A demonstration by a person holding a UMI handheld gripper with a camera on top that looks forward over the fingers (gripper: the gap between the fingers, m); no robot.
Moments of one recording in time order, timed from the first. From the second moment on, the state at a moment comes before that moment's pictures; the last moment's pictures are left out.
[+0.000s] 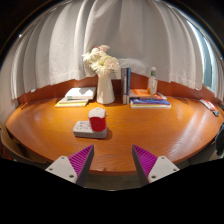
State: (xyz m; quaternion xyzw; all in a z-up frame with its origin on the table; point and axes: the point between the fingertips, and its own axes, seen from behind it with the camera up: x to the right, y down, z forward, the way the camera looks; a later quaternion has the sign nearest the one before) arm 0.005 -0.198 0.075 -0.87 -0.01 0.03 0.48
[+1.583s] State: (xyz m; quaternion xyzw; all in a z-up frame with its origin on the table) arm 0.089 -0.035 0.027 -0.90 -0.03 -0.01 0.43
